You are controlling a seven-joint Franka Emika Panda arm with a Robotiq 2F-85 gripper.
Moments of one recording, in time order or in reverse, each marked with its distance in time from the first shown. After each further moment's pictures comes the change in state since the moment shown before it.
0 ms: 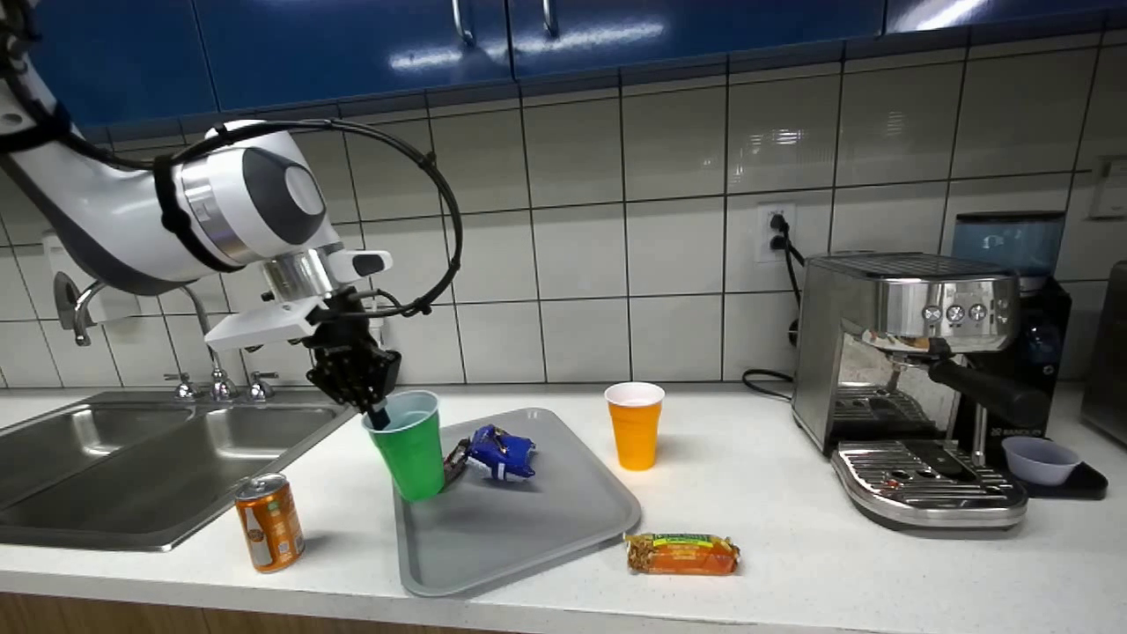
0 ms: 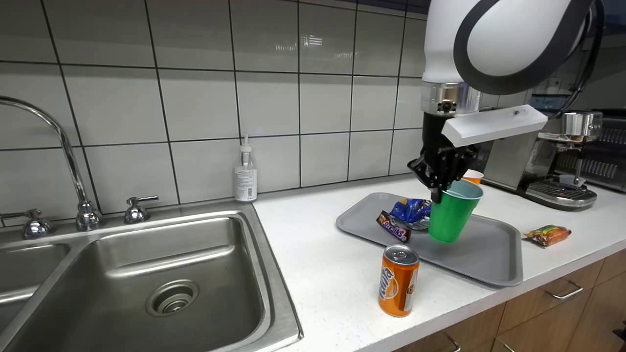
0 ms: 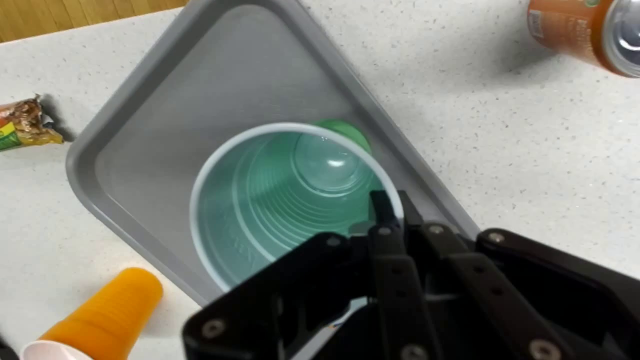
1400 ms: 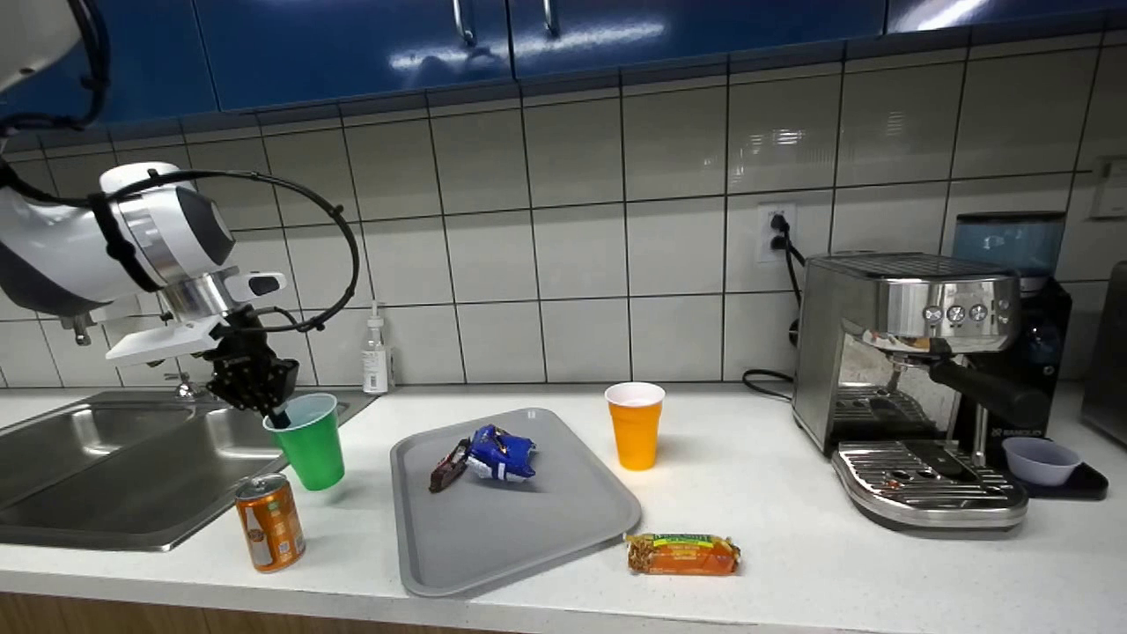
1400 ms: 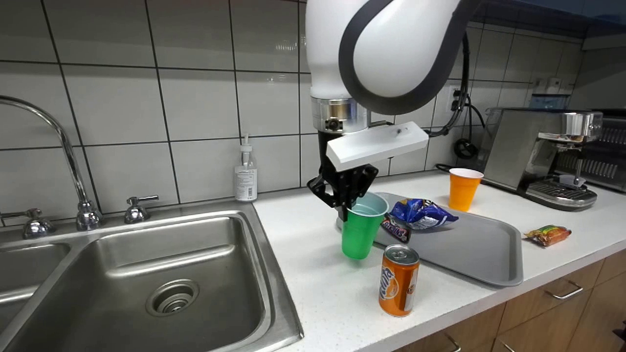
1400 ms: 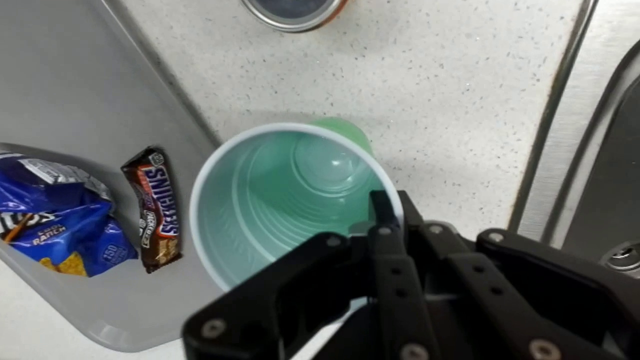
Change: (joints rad) arm 0.207 0.252 0.136 0.261 -0.060 -0.052 0.196
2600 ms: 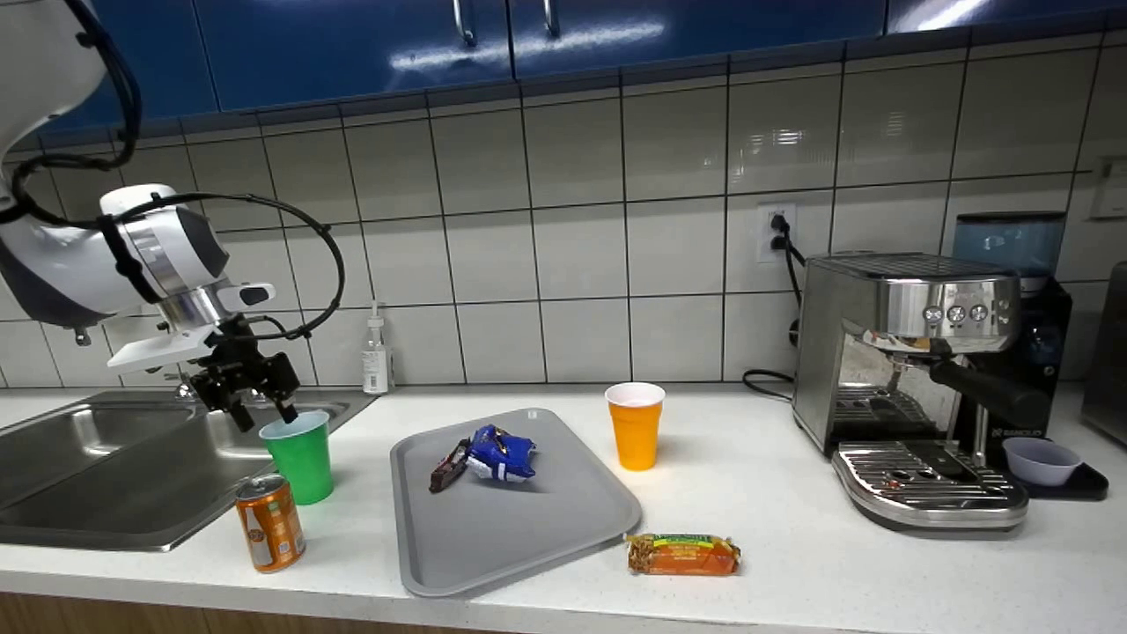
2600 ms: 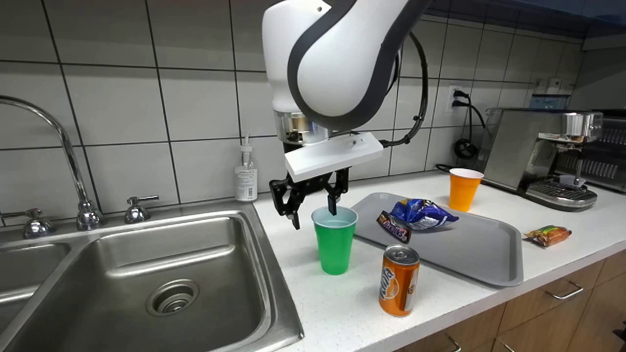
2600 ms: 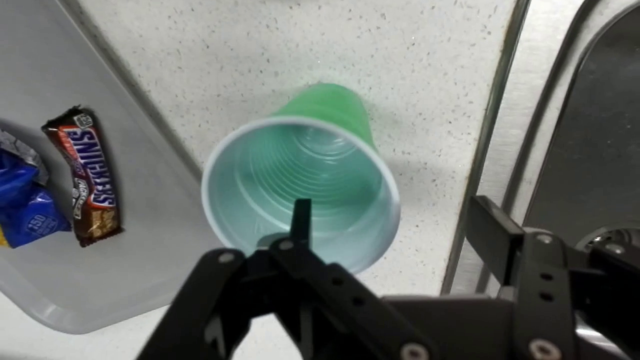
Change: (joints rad) arm 0.151 0.146 -0.090 0.173 0.000 -0.034 0.036
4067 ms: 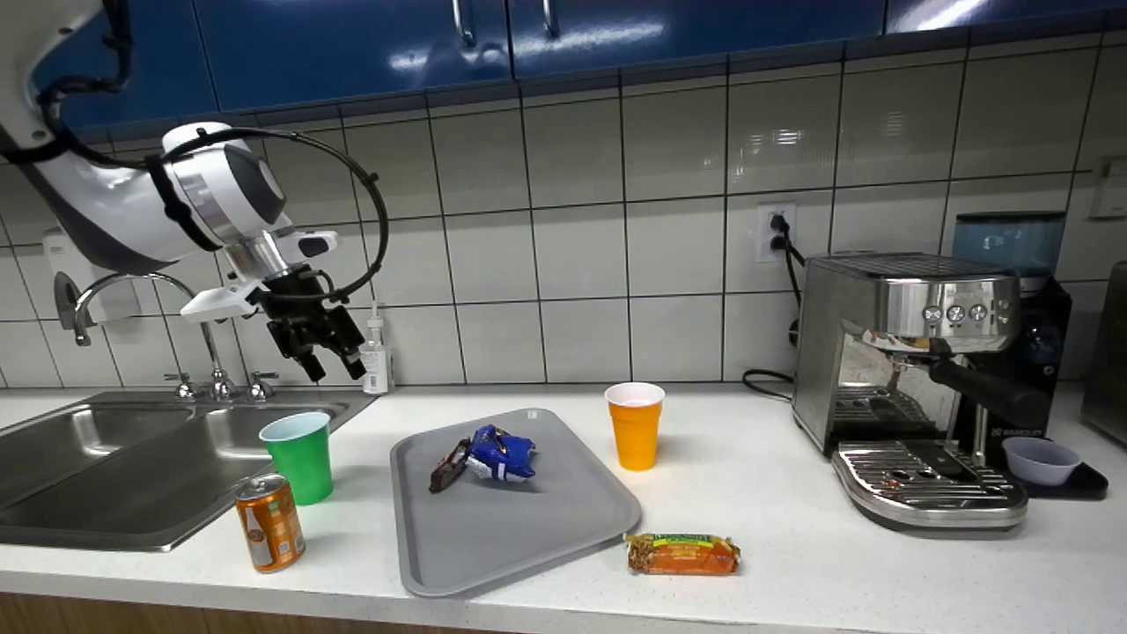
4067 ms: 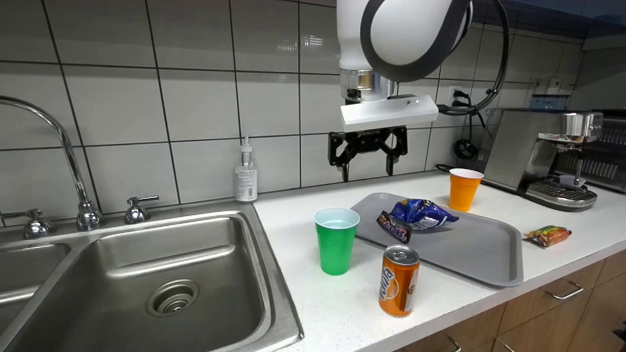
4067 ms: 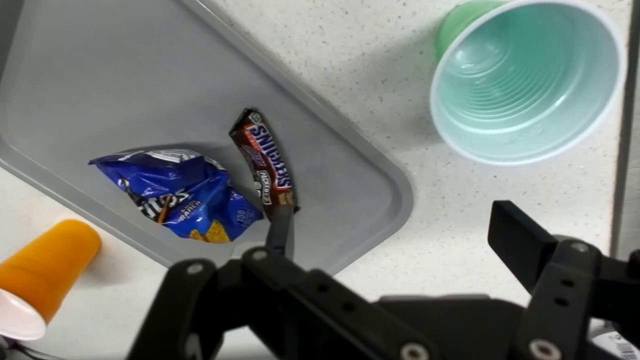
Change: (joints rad) arm -0.139 -0.210 -0.062 -0.130 0.000 -0.010 0.138
